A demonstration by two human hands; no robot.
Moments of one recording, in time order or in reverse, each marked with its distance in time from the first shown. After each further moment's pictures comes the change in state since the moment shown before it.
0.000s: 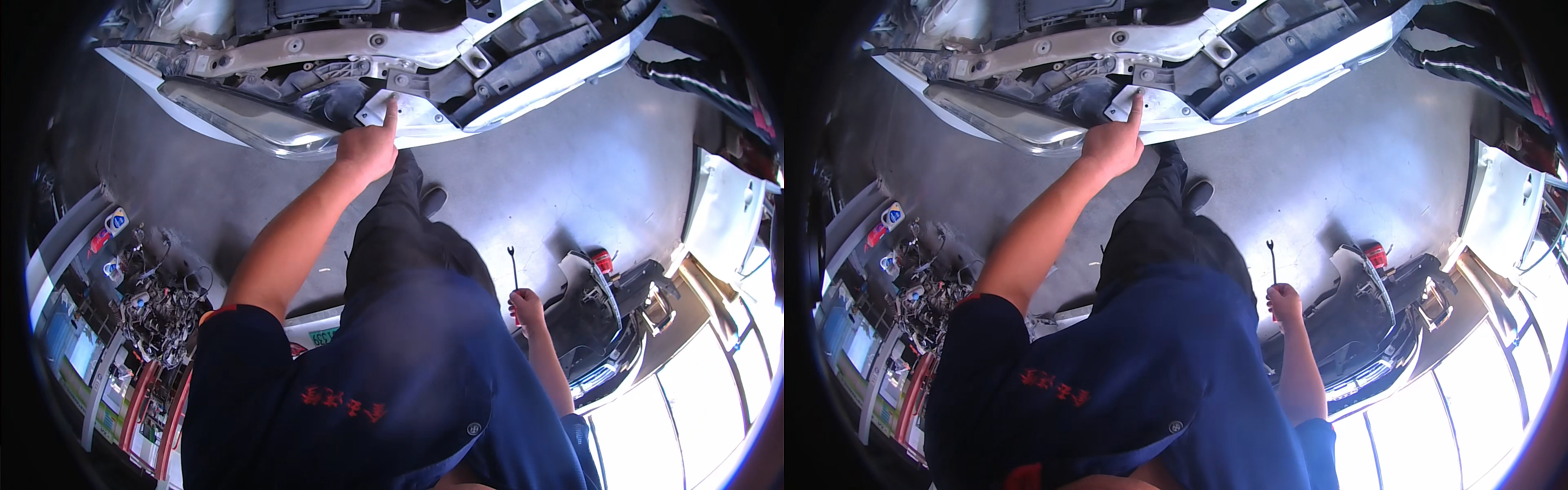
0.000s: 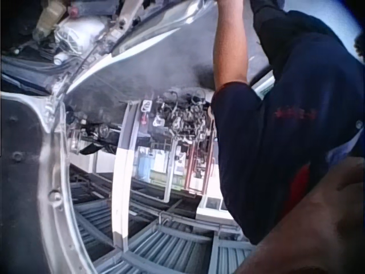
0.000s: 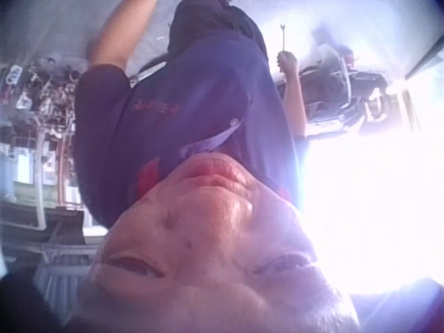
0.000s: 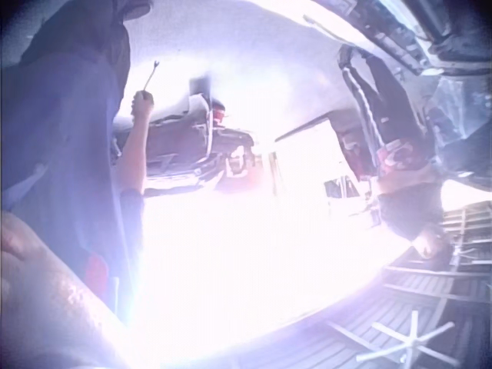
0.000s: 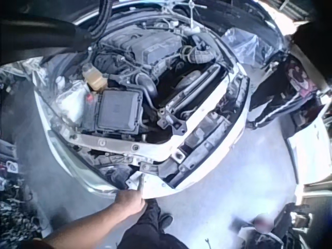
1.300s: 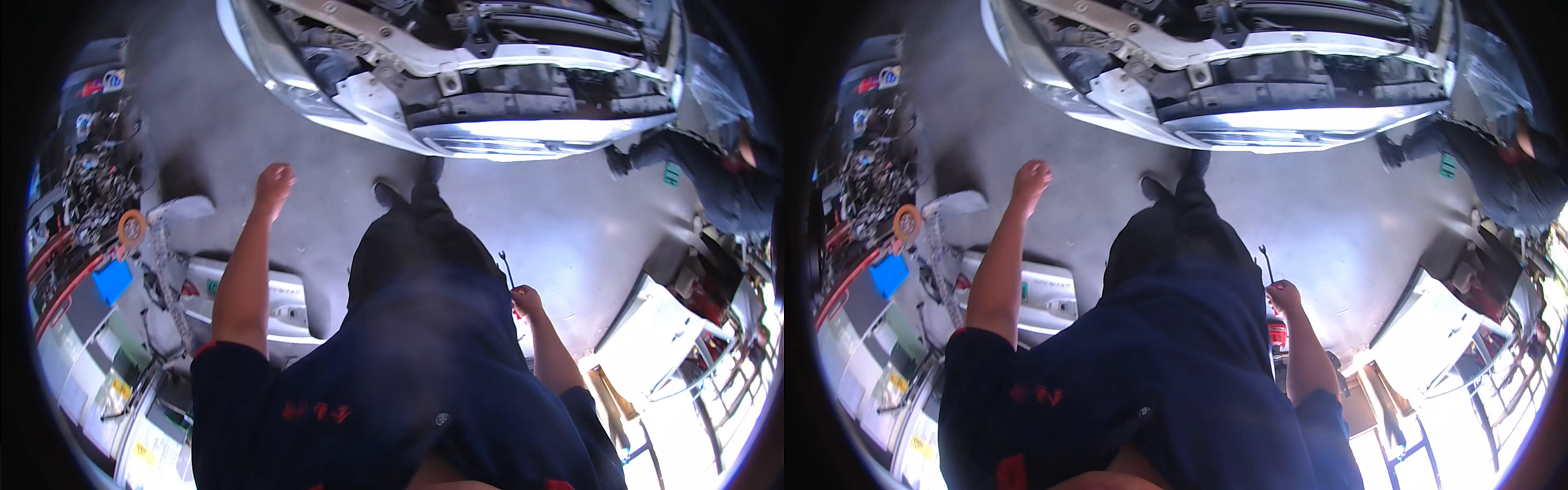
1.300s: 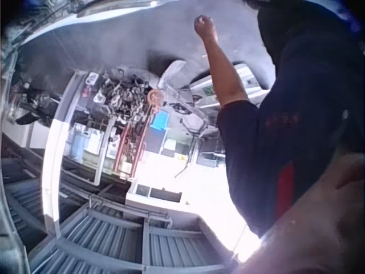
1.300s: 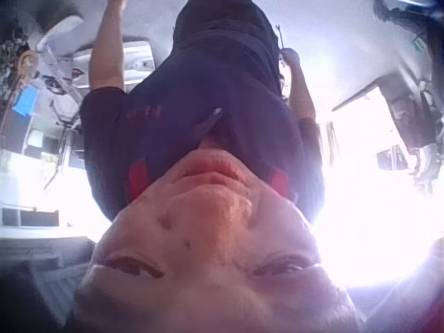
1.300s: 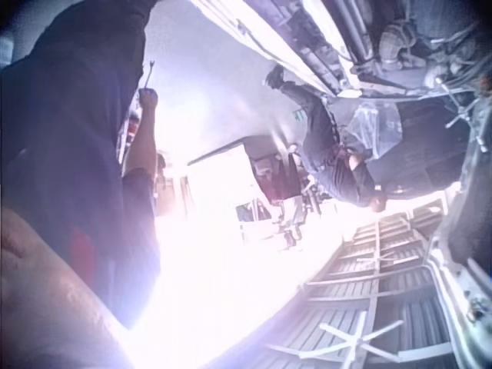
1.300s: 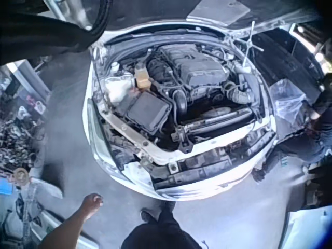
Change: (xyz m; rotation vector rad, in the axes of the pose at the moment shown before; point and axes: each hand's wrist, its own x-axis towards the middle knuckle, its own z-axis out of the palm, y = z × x) left_hand -0.146 0.022 0.188 -1.533 0.623 -0.693; right_hand 0.138 -0.174 -0.273 -0.703 -0.104 -0.263
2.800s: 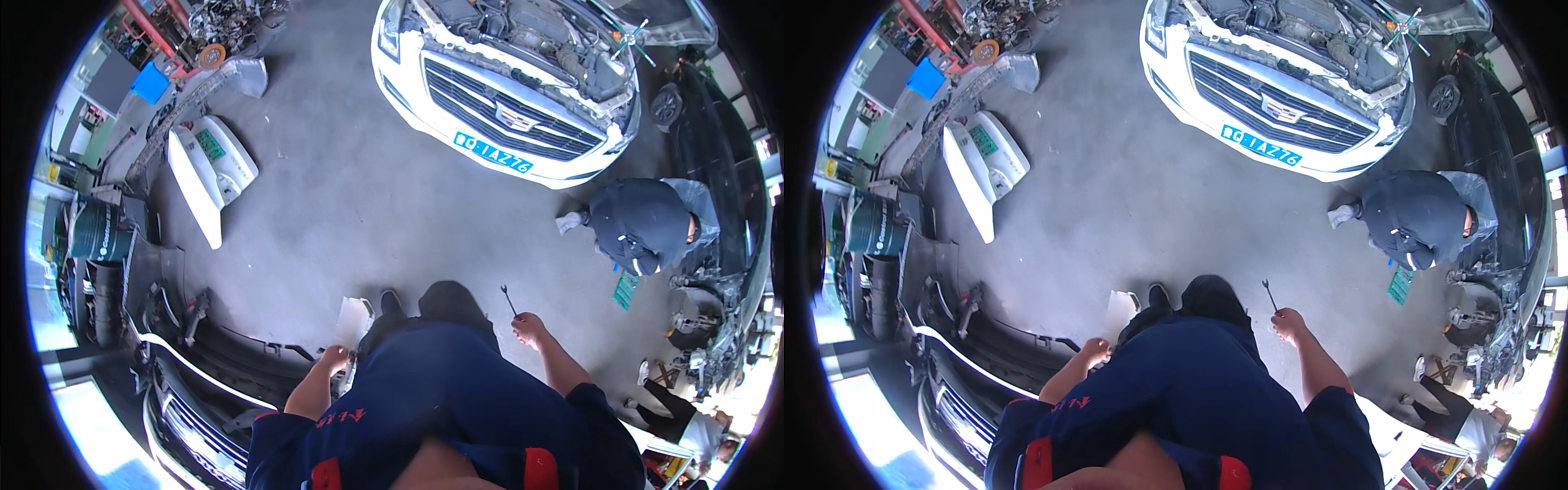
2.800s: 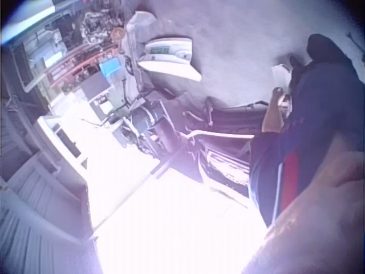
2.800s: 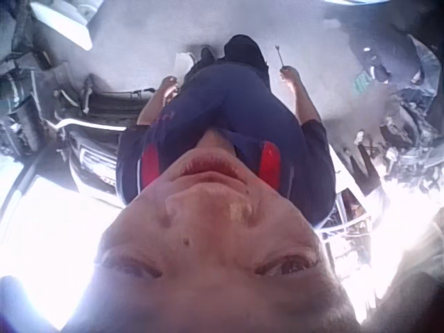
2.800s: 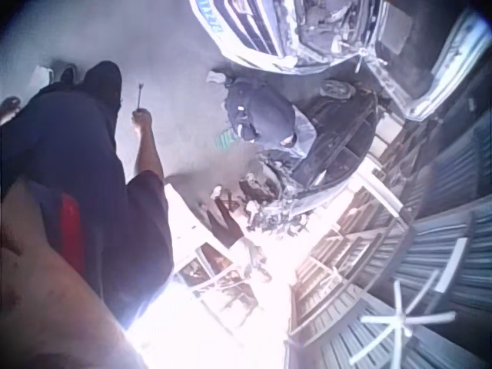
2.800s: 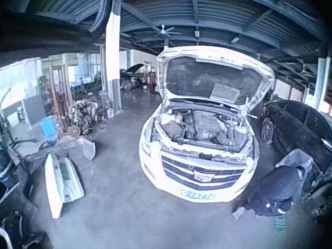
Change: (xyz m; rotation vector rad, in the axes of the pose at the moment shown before) left_hand -0.854 -0.563 0.786 0.267 0.004 -0.154; right_hand 0.043 0.466 -0.429 -0.621 -0.081 -0.471
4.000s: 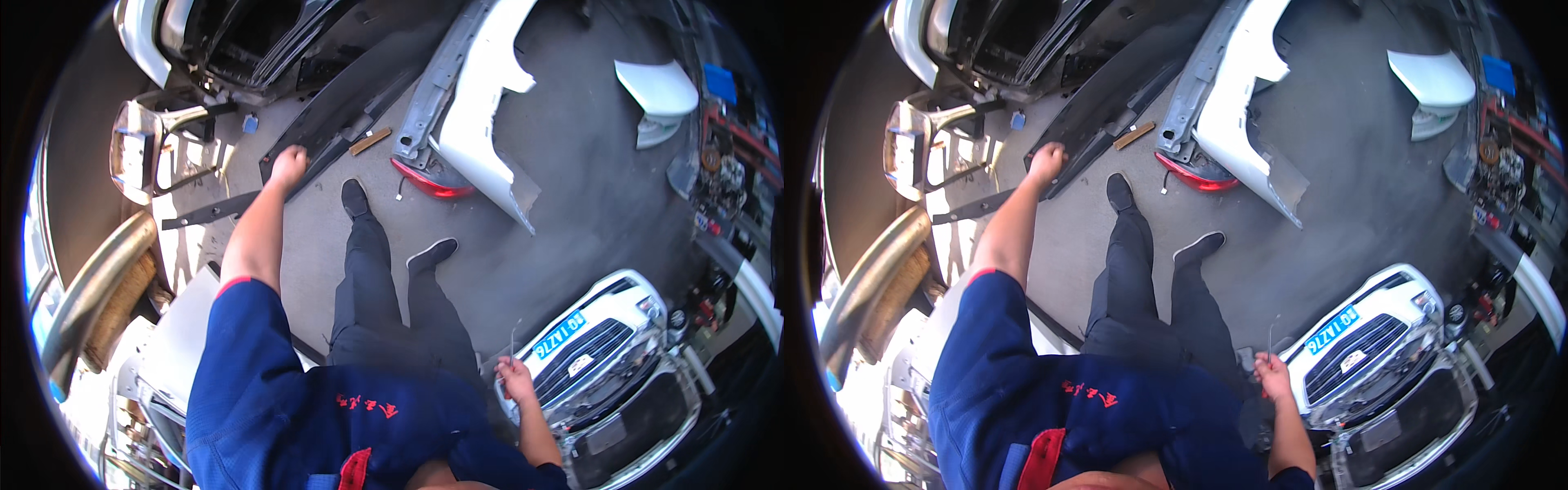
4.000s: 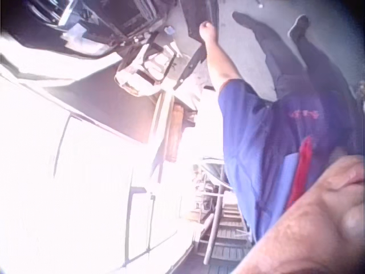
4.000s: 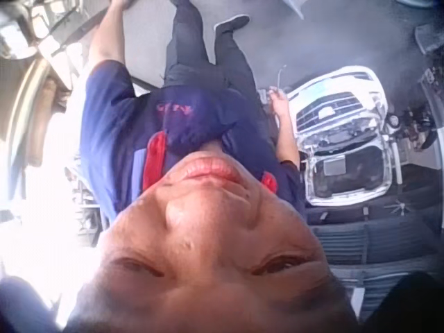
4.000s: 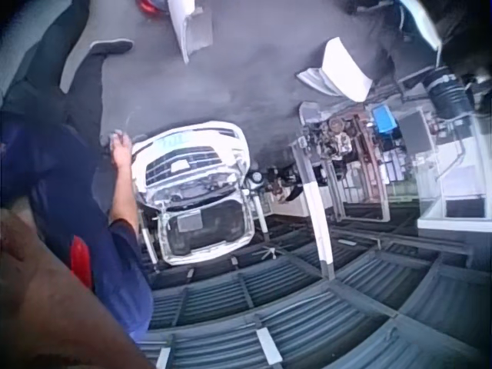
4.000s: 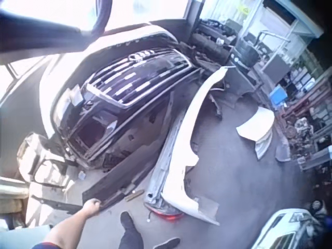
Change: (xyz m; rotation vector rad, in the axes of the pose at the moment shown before) left_hand -0.394 -0.206 0.710 -1.396 1.165 -1.143; right_hand -0.213 0.119 0.307 -1.493 -0.263 -0.254
